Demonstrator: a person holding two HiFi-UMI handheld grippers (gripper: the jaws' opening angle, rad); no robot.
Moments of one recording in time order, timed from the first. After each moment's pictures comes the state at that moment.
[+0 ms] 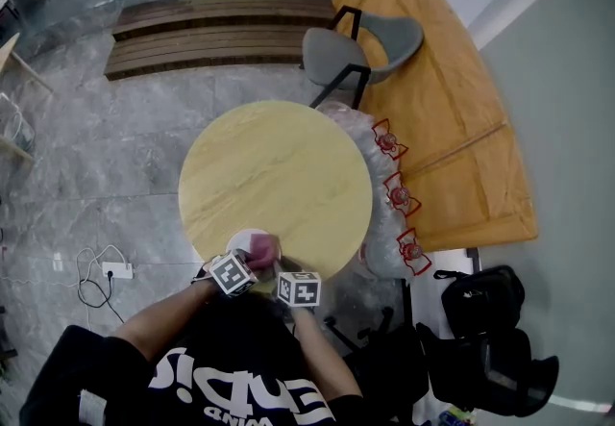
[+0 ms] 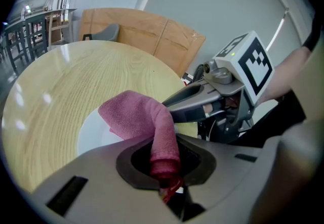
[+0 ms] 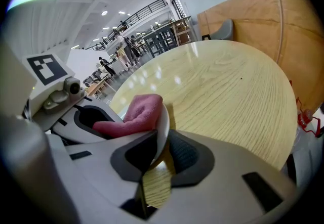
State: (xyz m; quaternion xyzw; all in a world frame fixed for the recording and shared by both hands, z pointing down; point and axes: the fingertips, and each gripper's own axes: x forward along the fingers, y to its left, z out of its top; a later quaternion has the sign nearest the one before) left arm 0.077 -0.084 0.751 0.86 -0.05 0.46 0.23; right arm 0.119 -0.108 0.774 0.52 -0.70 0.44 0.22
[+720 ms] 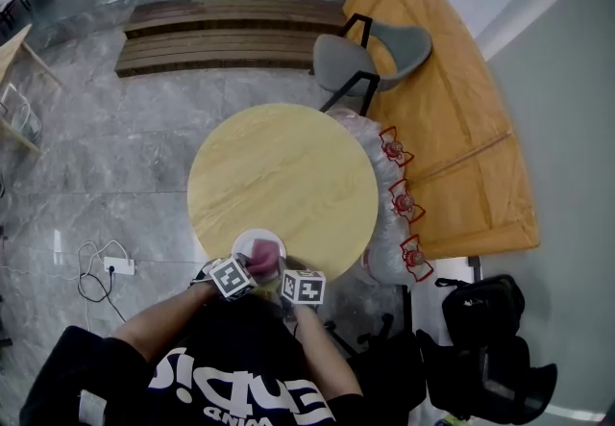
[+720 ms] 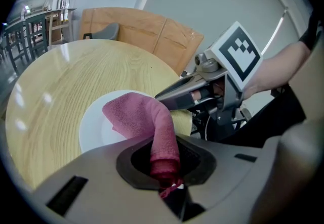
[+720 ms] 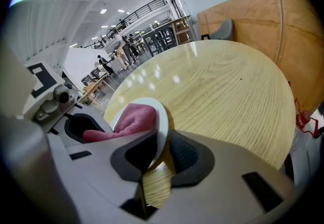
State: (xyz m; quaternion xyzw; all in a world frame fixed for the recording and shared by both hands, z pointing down) left arm 0.046 -0.063 0.762 0.84 -0.04 0.49 0.23; right arm 0.119 -0.108 0.774 0.52 -0.69 0.44 0.23
